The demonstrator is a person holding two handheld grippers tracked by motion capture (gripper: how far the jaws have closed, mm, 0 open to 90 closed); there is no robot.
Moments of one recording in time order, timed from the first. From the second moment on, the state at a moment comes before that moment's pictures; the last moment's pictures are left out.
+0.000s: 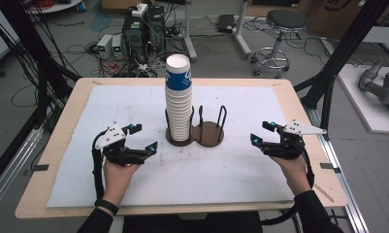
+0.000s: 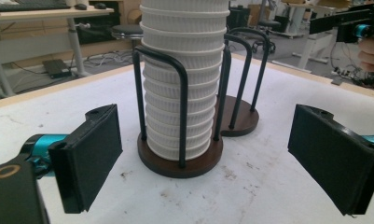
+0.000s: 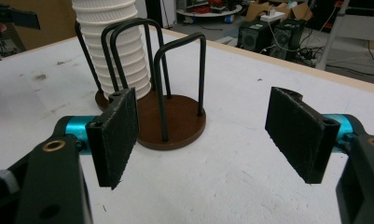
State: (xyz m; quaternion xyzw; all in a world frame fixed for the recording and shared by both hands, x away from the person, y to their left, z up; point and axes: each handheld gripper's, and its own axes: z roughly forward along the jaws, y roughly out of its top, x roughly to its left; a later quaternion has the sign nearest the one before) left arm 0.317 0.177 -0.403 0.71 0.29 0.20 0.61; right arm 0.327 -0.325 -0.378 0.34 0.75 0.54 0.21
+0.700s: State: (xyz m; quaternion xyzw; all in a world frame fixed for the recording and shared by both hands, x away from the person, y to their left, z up) left arm 0.343 0.155 -0.375 0.72 0.26 0.19 0.61; right arm 0.324 -0.325 -0.374 0.33 0.74 0.54 0.21
